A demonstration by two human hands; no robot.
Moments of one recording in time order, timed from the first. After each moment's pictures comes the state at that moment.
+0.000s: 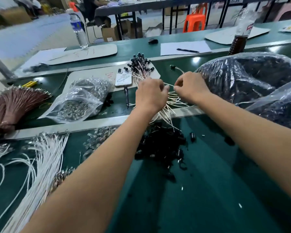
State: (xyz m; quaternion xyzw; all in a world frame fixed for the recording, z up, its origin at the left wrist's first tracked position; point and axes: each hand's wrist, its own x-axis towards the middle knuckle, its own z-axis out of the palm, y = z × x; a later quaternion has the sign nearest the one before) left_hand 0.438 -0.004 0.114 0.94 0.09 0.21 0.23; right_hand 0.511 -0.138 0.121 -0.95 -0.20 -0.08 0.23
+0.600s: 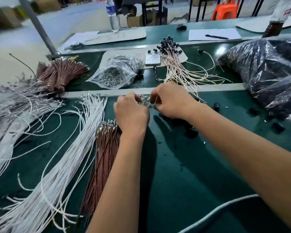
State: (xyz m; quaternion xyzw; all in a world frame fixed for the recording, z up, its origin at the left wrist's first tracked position) left_hand 0.231 0.037 0.088 0.86 0.37 0.24 0.25; right_hand 0.318 -0.072 0.120 -0.89 -0.43 -0.01 0.15
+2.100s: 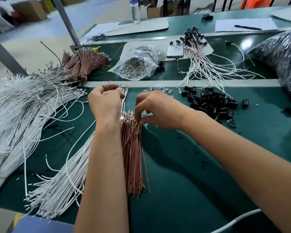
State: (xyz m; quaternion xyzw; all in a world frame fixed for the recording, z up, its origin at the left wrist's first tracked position) left_hand 0.166 0.095 0.118 0.57 0.41 0.40 0.59; right_hand 0.262 -0.027 0.114 -0.72 -0.66 0.06 0.21
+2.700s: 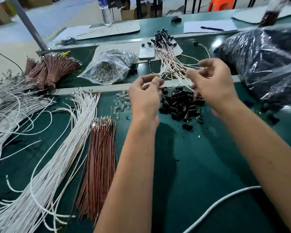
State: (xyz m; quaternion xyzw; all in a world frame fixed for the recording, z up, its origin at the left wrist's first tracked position) left_hand 0.246 -0.021 0.118 0.55 0.25 0.26 0.76; right_hand 0.343 -0.159 0.112 -0.77 -0.17 -0.01 0.62
